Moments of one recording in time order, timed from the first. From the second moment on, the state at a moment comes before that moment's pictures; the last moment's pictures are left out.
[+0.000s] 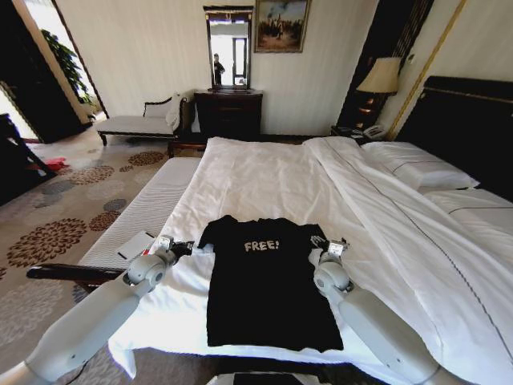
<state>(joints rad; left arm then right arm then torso) 0.89 -0.71 -0.03 -1.76 -0.87 0.49 -0.21 -0.94 0.93 0.04 1.73 0.79 -0.21 0.93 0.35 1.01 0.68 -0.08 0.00</state>
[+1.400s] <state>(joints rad) 0.89 -0.72 -0.03 -1.74 -0.88 0.49 -0.15 -0.95 0.94 0.05 1.71 0.76 -0.21 0.93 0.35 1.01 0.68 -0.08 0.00</state>
